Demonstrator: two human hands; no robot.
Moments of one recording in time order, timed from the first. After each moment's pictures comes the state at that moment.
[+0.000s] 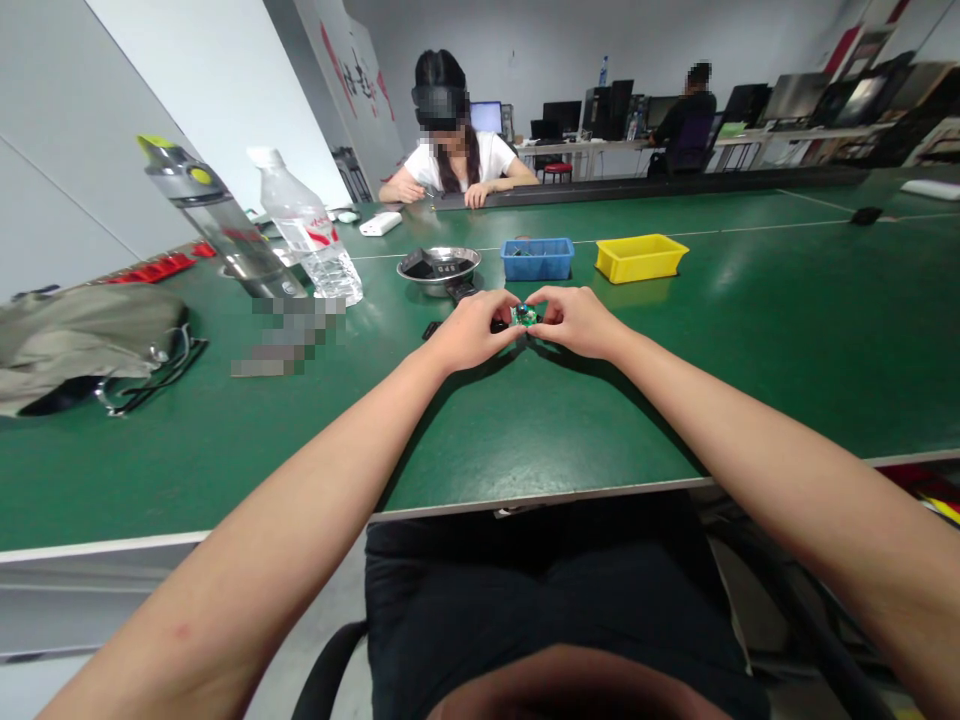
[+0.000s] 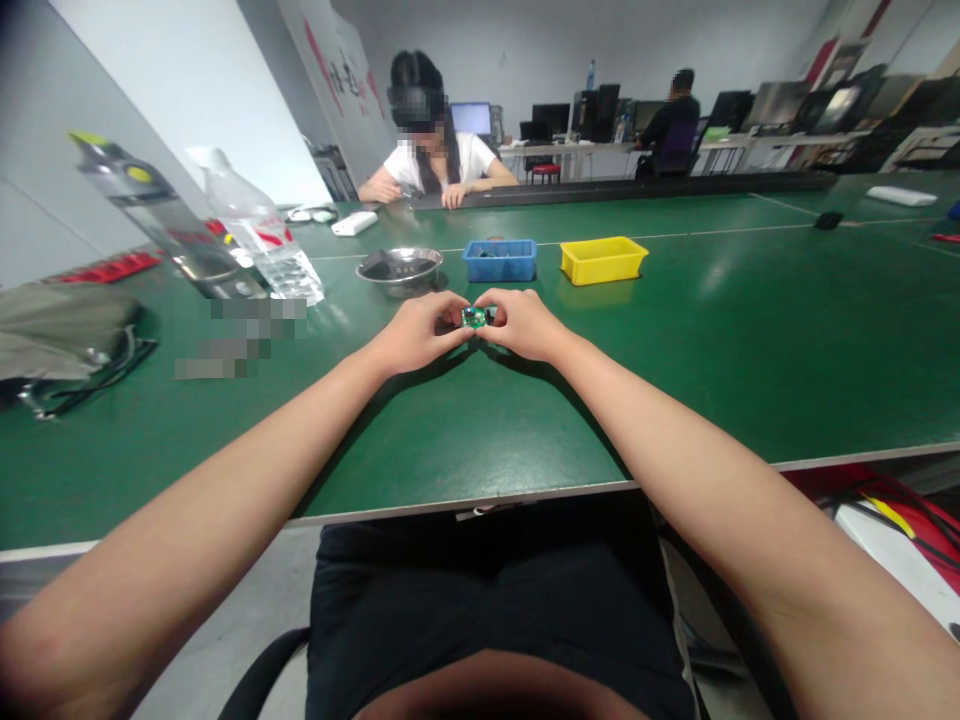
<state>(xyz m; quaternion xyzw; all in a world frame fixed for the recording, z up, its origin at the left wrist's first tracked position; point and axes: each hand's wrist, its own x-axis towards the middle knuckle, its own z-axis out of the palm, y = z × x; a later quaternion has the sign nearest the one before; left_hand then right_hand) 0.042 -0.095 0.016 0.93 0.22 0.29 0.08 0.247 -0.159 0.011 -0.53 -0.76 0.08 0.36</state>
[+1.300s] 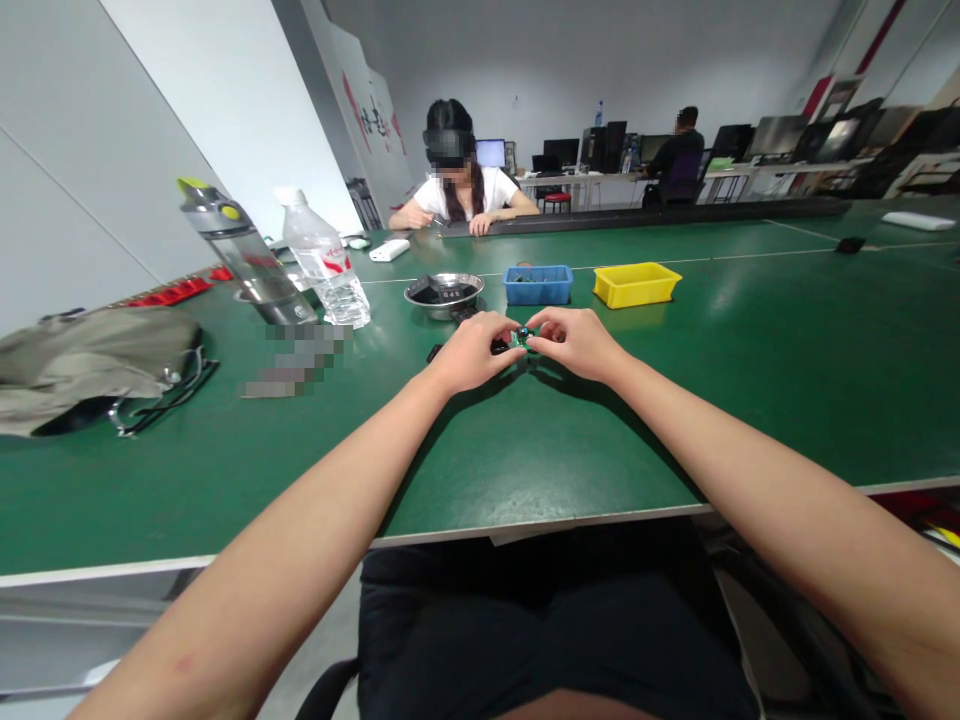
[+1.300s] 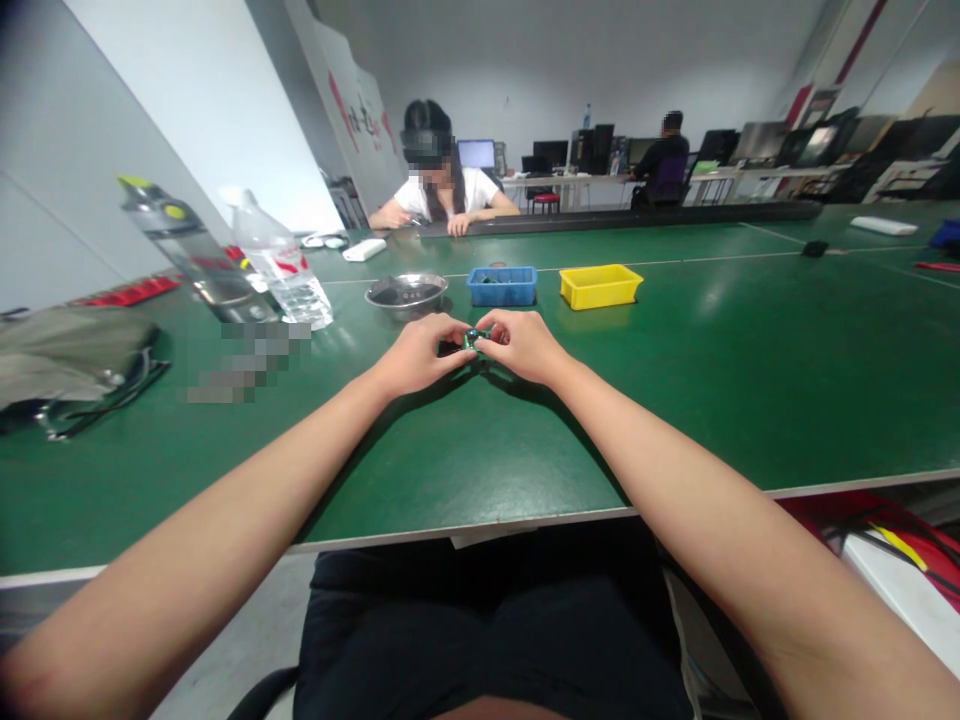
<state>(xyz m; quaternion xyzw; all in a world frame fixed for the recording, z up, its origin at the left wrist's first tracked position) 0.038 -0.093 0.019 0.93 0.22 0.29 0.04 0.242 -0.162 0.015 -0.51 -0.75 0.07 0.41</state>
